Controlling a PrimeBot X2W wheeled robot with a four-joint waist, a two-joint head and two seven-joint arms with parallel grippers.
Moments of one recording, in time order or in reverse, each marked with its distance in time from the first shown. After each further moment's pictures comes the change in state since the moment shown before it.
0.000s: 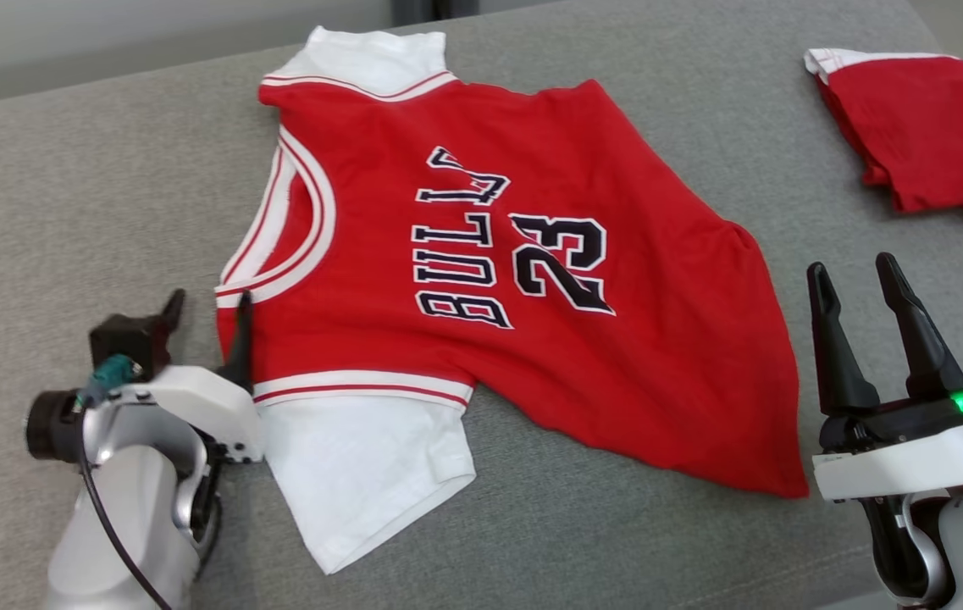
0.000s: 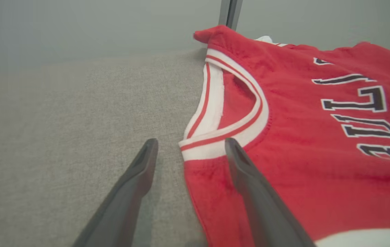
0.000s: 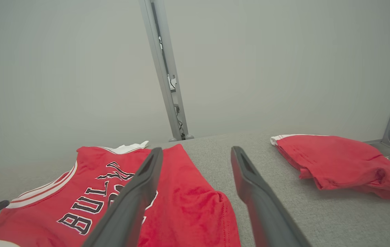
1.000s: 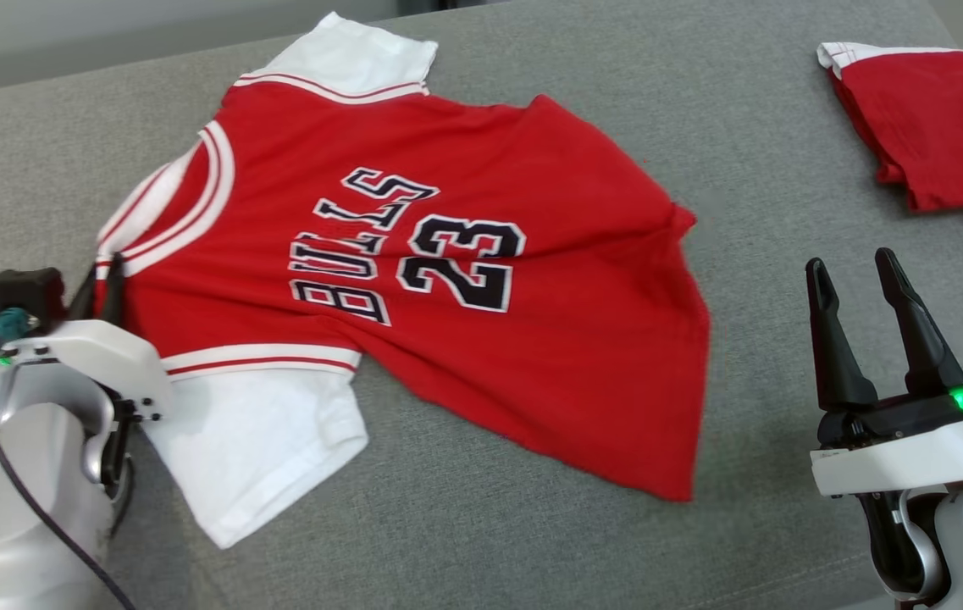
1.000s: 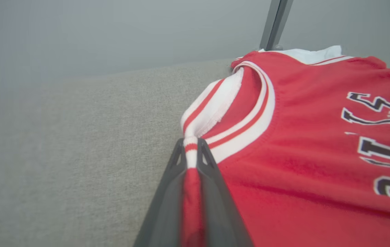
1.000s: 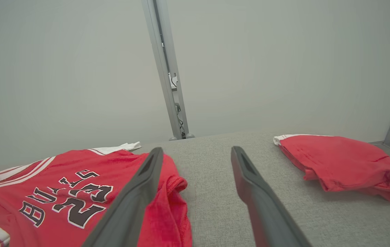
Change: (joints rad) left arm -0.158 0.109 0.027 0.190 -0.037 0.003 -0.014; right arm -0.015 0.011 0.002 0.011 -0.022 0.000 -0.013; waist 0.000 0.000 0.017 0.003
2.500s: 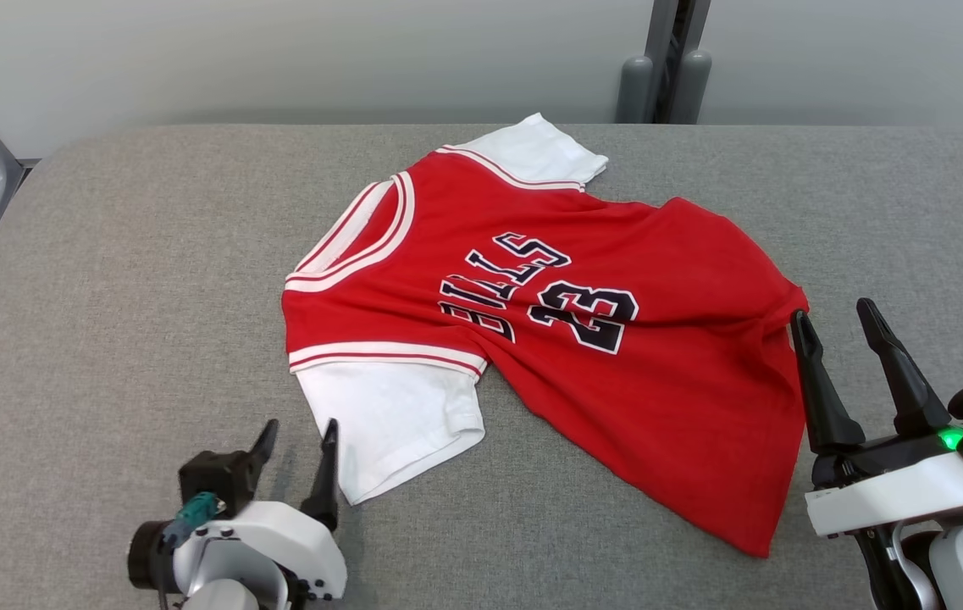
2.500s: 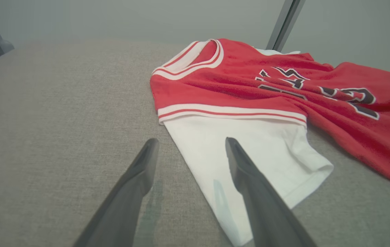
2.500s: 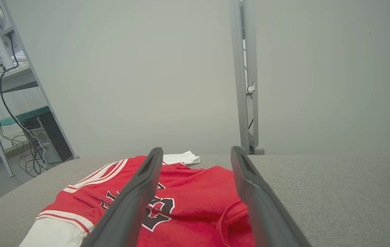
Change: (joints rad) left arm 0.403 -0.166 -0.124 -0.292 -0.068 0.034 -0.031; right arm 0.061 -0.020 0.025 0.031 0.003 0.000 0.015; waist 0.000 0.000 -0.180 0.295
